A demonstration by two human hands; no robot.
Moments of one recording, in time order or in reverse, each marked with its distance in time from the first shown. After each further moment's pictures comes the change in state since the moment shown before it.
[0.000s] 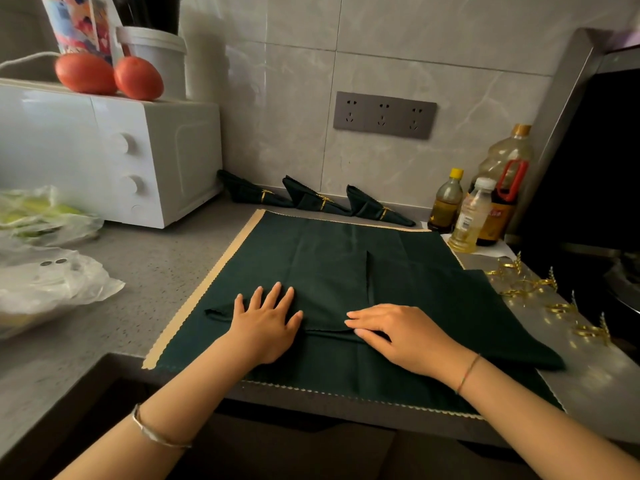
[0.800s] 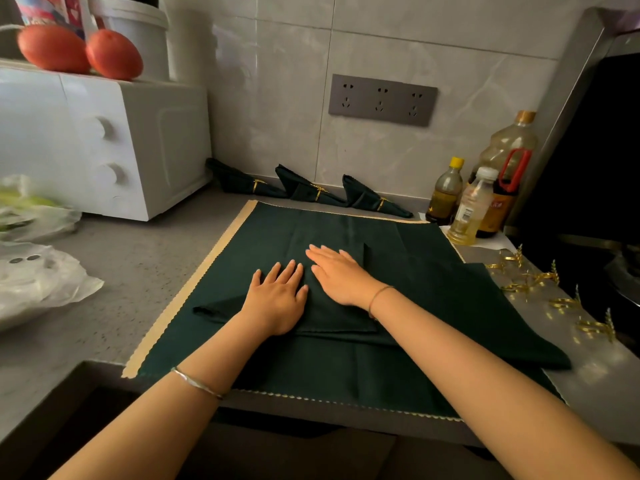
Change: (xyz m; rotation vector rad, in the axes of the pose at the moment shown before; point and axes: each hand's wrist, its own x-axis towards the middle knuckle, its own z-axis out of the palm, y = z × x) left_hand 0.058 0.009 0.006 -0.053 0.104 0.103; right_hand 0.124 -0.005 0.014 0.050 -0.090 0.161
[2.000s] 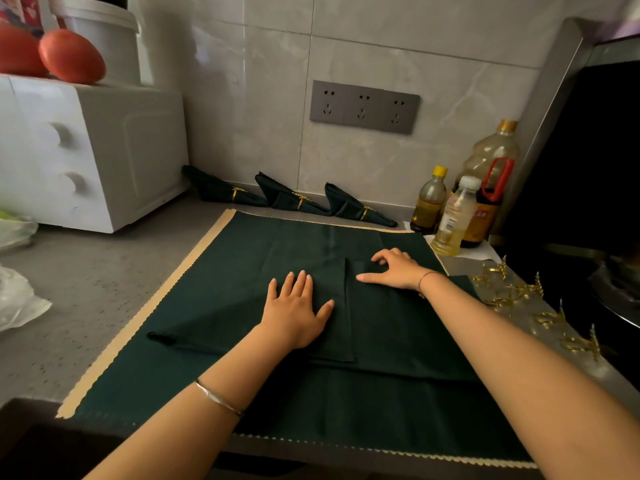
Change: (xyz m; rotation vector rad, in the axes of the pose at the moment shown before) left_hand 0.032 0.059 0.010 -0.017 -0.016 0.007; right_hand 0.005 0.157 -0.030 0.177 -0.002 0.420
